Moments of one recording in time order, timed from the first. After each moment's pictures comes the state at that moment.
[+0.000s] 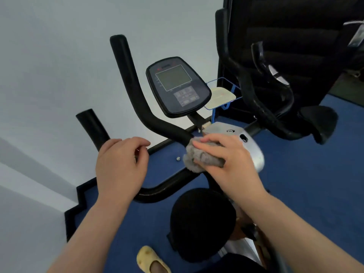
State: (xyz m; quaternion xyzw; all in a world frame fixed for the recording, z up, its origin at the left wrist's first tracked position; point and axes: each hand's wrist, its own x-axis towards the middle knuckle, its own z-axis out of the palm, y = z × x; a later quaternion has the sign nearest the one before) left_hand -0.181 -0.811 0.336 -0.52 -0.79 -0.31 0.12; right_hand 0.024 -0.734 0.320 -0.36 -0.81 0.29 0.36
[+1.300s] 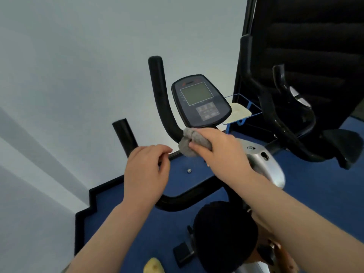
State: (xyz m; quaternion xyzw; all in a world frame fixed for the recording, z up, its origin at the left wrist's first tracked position) left_hand -0.188 -0.814 0.336 -0.55 -0.75 -0.35 0.10; right_hand -0.040 -0.705 0.356 -0.33 -0.86 0.25 0.32
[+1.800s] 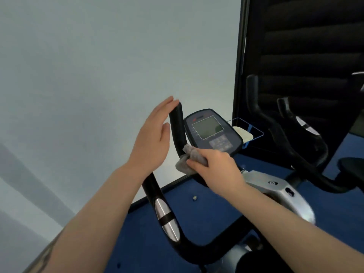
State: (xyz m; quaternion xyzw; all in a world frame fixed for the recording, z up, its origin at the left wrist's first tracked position) left_hand -0.273 -0.733 0.438 -0.65 -0.62 -0.44 0.02; right_hand -0.108 -0.691 0.389 -0.39 -0.84 0.26 0.28
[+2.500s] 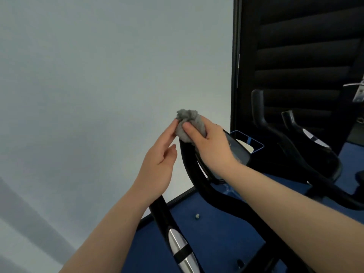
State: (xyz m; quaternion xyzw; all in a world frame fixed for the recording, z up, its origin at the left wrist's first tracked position) left_hand -0.290 -0.731 0.426 -0.61 -0.56 -0.53 -0.19; right_hand -0.172 -0.644 0.433 -0.26 -0.69 0.43 0.52
